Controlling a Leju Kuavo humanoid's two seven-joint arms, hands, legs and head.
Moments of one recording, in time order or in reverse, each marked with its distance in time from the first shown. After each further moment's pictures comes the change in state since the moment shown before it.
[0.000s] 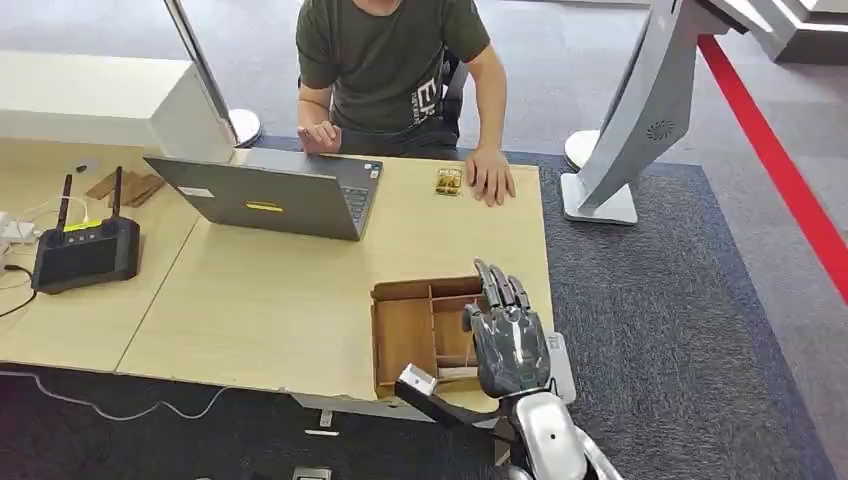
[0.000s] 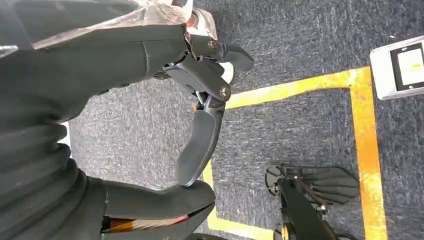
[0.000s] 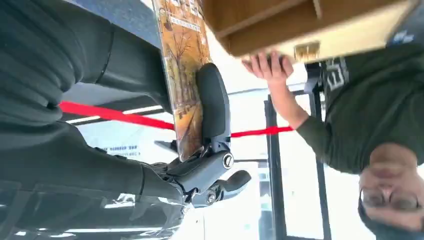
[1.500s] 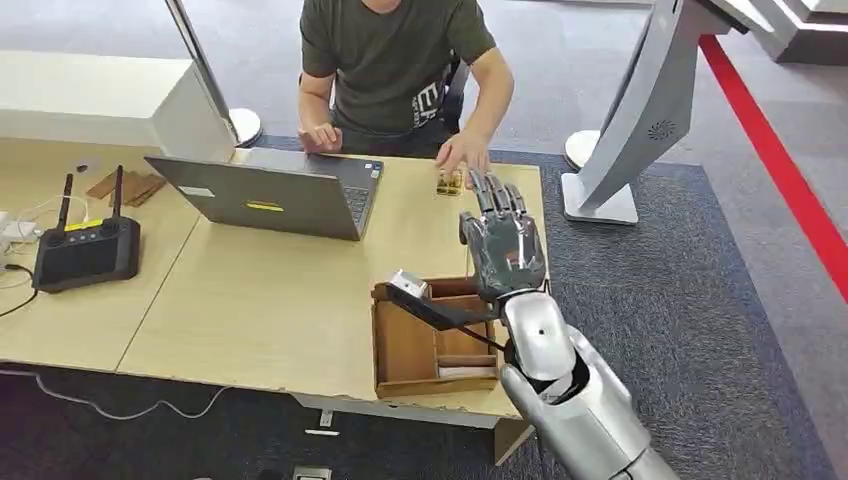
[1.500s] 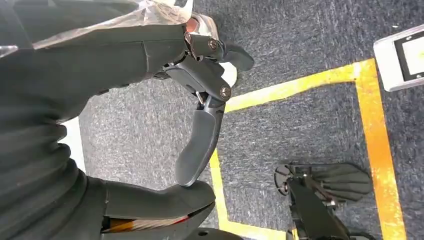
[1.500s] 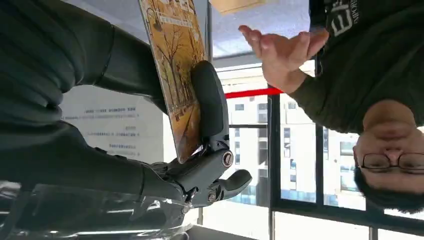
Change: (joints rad) left arm -0.025 -0.010 -0.003 0.000 -0.068 -0.016 0.072; right arm -0.351 0.075 0.017 0.212 -0.018 0.080 0.024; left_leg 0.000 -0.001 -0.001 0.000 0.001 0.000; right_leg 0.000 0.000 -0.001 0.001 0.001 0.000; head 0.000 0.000
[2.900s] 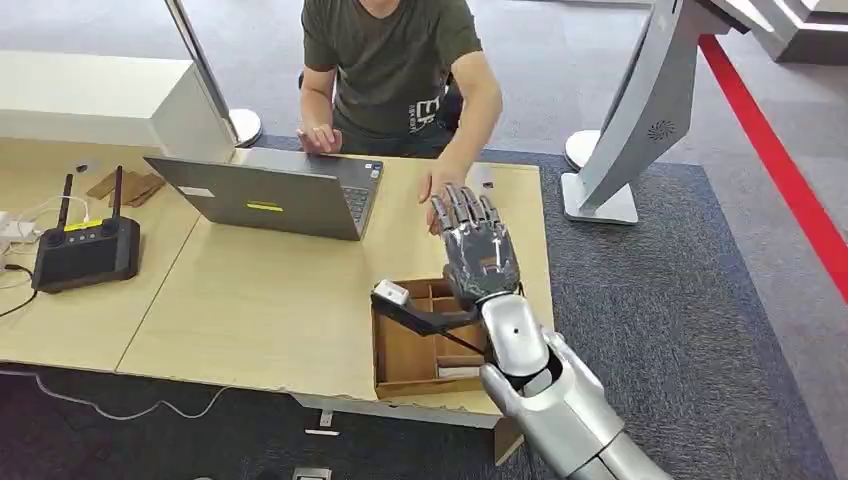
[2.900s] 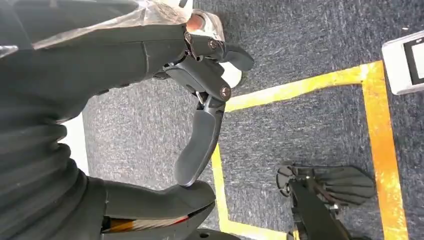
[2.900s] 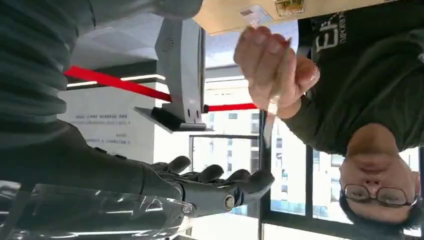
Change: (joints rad) left arm 0.007 0.000 -0.014 -0.006 0.036 0.030 0.007; right arm -0.041 0.055 0.048 0.197 -0.026 -0.116 0.001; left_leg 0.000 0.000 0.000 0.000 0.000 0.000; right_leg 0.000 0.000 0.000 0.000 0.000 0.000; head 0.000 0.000
